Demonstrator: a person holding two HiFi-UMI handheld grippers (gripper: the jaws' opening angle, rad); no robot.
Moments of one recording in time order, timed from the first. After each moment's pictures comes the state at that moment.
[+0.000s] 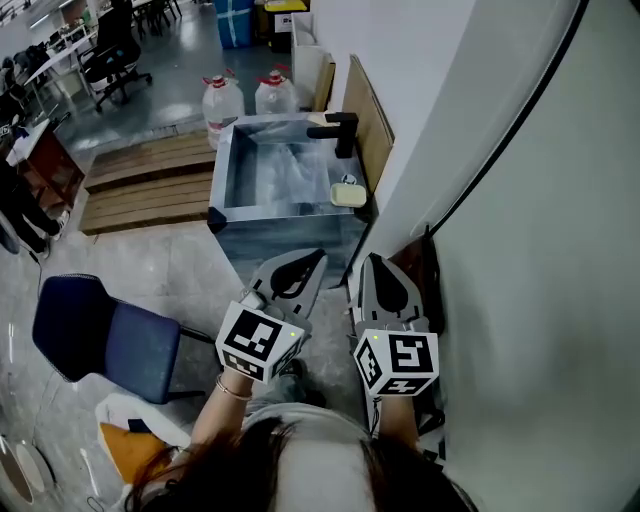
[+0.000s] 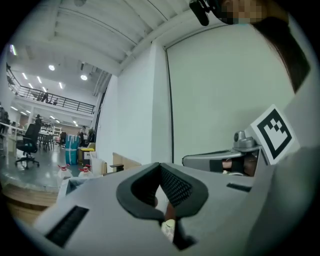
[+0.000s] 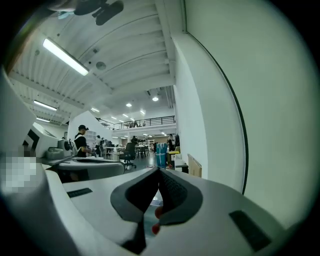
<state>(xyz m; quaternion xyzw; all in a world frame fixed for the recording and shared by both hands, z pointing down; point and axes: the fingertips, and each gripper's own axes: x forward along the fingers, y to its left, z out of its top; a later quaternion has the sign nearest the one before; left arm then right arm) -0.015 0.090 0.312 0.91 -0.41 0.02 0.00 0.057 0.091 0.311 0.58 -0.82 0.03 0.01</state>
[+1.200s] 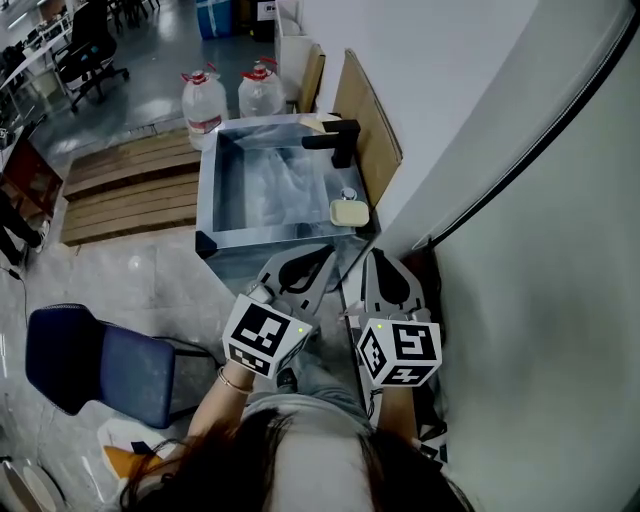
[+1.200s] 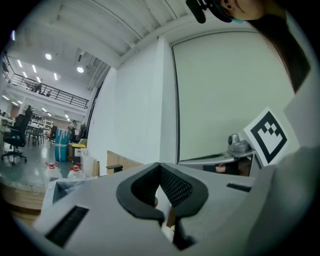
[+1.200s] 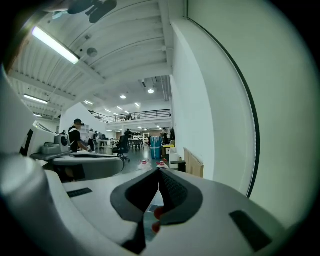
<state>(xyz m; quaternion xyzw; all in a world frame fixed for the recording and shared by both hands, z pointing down) -0.024 -0.022 0.328 0.93 -0.36 0.01 0.02 0.041 -0.025 0.337 0.60 -0.80 0.06 0.05</state>
